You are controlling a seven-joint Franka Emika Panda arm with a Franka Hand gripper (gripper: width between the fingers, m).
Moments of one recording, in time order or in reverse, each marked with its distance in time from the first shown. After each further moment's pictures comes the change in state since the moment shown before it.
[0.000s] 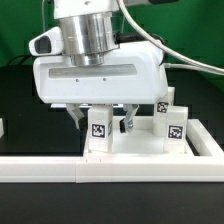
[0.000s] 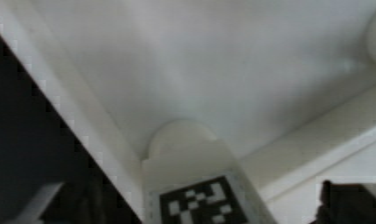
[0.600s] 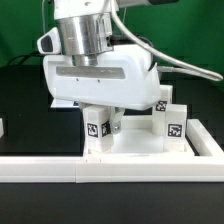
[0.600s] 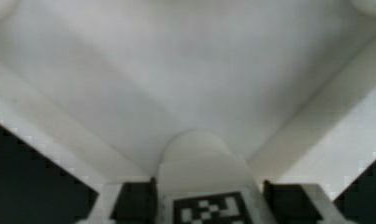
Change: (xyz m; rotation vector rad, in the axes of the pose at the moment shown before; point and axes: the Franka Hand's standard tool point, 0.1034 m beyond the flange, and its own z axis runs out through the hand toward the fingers) arm -0.001 0.000 0.001 -0.001 -0.002 0.351
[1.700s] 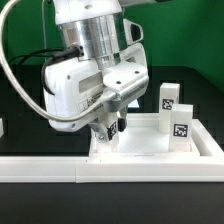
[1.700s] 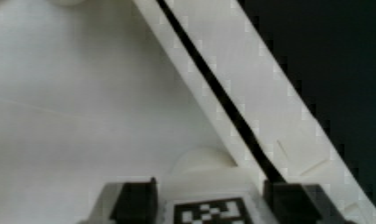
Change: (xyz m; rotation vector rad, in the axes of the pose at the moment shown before) arm 0.001 -0.019 0.004 -0.009 -0.061 1.333
